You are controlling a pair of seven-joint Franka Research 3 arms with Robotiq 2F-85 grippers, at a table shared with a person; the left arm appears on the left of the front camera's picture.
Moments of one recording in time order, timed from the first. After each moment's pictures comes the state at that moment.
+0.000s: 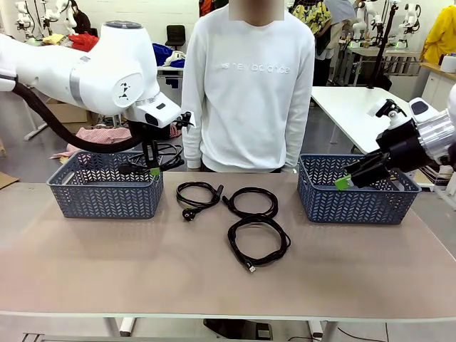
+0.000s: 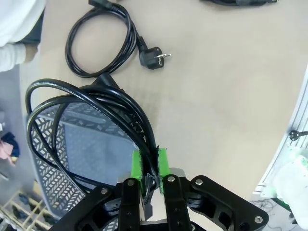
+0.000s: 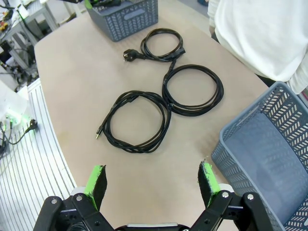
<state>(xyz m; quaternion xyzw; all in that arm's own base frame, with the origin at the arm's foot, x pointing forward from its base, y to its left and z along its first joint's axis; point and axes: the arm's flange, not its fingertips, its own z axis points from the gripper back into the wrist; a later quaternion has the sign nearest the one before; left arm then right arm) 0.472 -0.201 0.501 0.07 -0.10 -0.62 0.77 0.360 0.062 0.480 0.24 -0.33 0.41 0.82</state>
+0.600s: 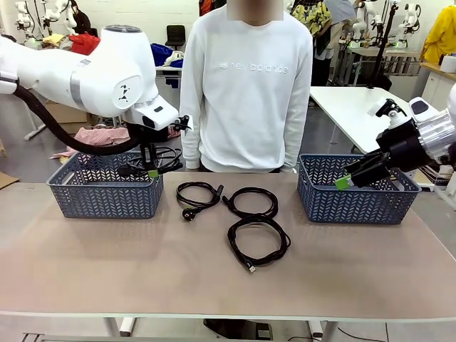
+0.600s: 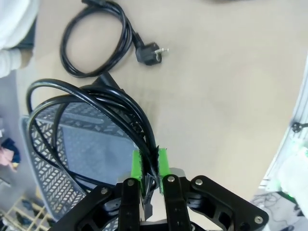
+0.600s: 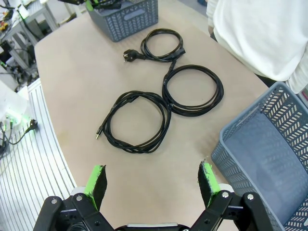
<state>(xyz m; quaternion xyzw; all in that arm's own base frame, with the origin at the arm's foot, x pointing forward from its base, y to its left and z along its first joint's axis) 0.482 -0.188 0.492 0.07 -0.08 -0.64 0.76 0.360 0.062 0.481 0.24 -0.33 0.41 0.82</state>
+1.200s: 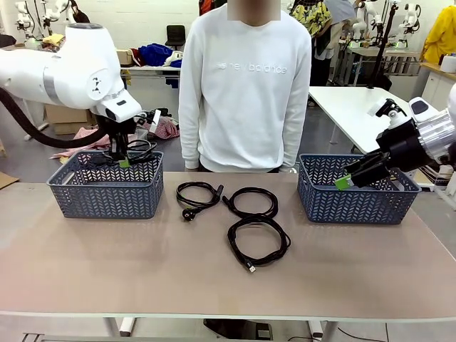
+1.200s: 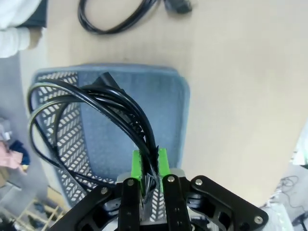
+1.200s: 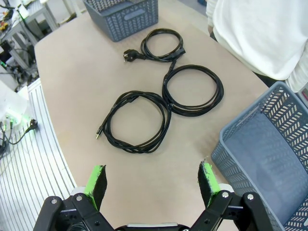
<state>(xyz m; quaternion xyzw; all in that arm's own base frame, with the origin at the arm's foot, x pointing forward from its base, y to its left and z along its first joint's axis) 0.530 -0.102 0.491 0.08 -0.08 -0.67 0.73 0.360 0.062 0.481 0.24 -0.33 0.41 0.82</state>
